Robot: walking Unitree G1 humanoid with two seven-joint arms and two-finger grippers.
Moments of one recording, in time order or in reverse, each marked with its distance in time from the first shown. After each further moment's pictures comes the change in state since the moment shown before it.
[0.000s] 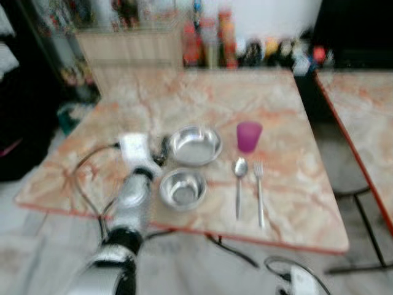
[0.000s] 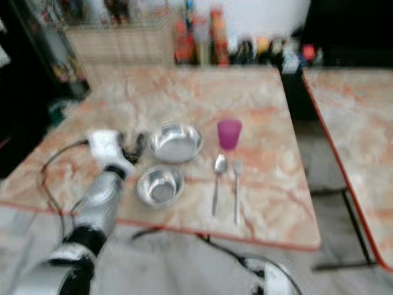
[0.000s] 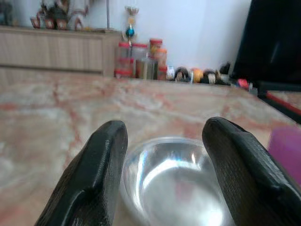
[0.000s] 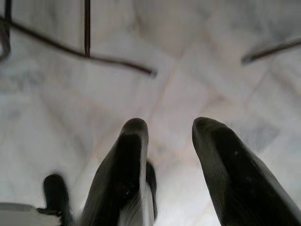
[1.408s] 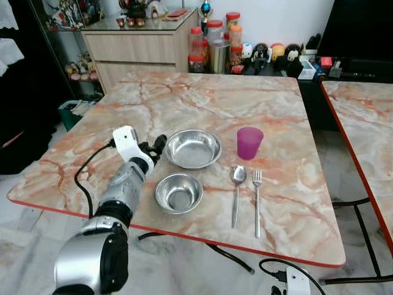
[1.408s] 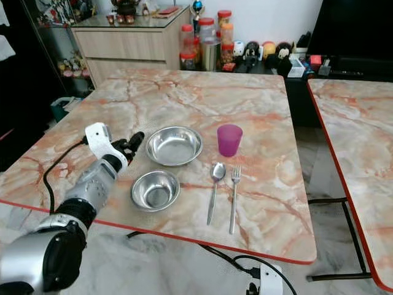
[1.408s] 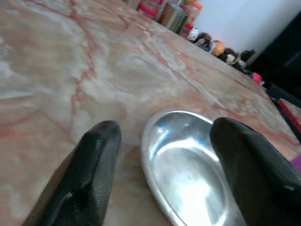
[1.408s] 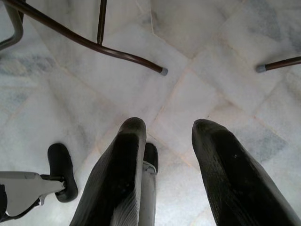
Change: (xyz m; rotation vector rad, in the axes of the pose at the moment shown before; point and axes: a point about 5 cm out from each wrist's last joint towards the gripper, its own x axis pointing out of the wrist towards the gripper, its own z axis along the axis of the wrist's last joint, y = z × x) left arm 0.026 0.035 0.005 -0.342 0.261 0.090; right arm -0.001 0.011 -0.007 0.003 0.015 0.029
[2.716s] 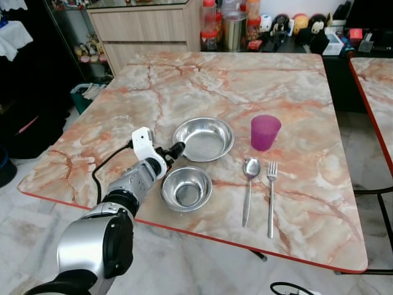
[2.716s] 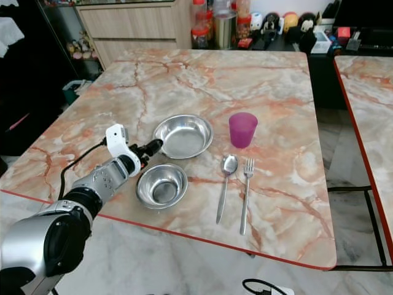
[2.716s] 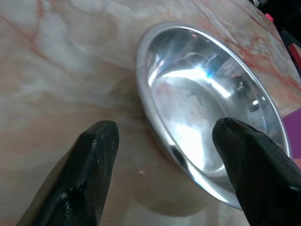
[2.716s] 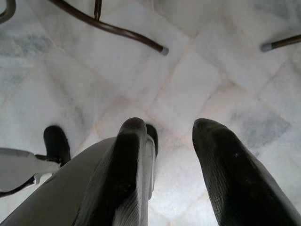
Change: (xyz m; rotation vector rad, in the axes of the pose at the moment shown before) left arm 0.007 -0.029 -0.024 -0.082 0.215 -0.104; right arm -0.020 -0.019 -0.041 0.005 -0.066 -0.042
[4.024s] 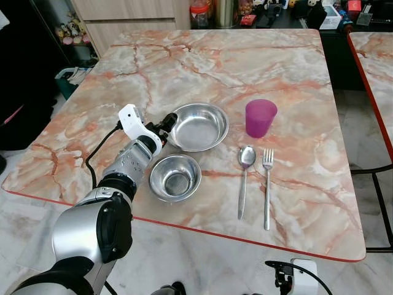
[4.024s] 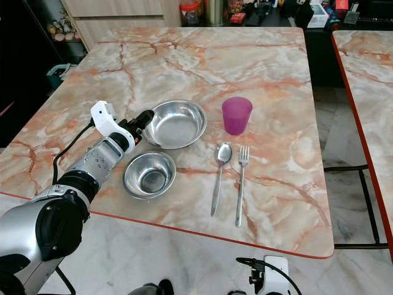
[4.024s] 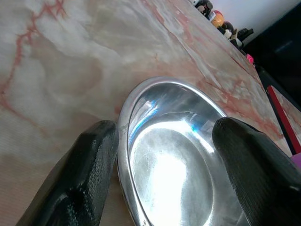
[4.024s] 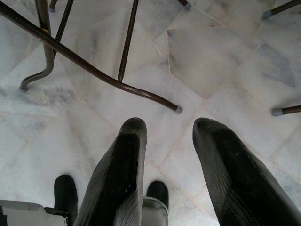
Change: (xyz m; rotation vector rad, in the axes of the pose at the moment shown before) left arm 0.000 -0.007 0.048 -0.098 -0.201 -0.029; right arm 0.011 0.019 0.064 -0.067 -0.312 0.109
